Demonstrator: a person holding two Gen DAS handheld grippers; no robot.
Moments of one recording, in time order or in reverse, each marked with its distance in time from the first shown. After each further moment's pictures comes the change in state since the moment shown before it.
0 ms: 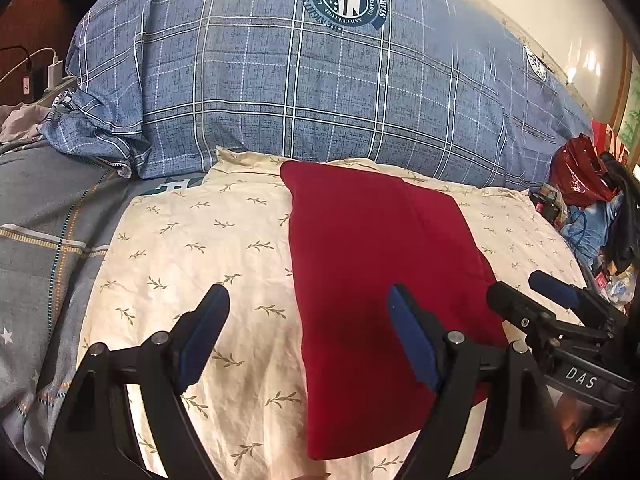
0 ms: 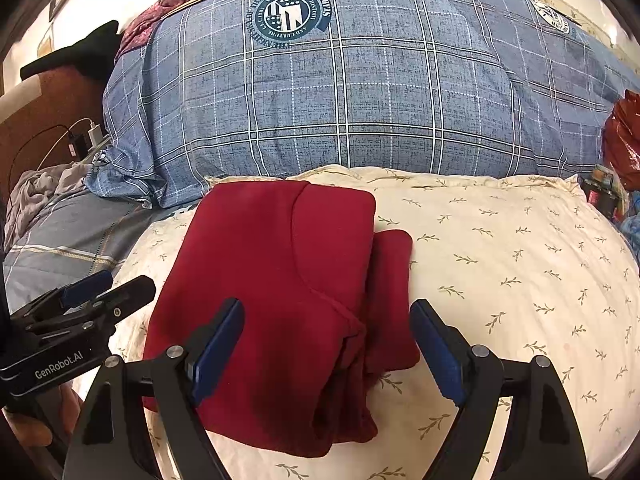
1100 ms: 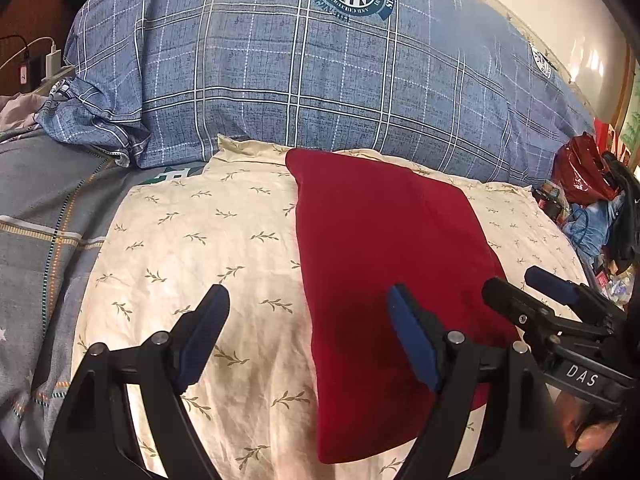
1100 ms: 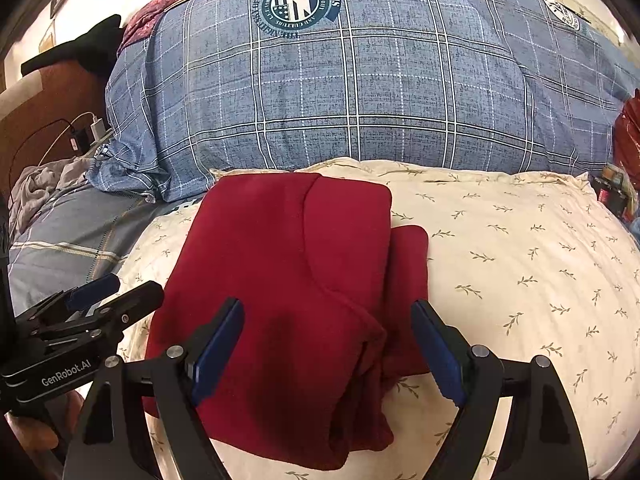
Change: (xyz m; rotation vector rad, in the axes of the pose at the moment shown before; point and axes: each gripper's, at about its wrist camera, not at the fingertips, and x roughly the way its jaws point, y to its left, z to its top) left arm 0.010 0.007 -0.002 -0.015 0.029 -0.009; right arm 0.012 0.009 0.000 -0.003 0.021 0.014
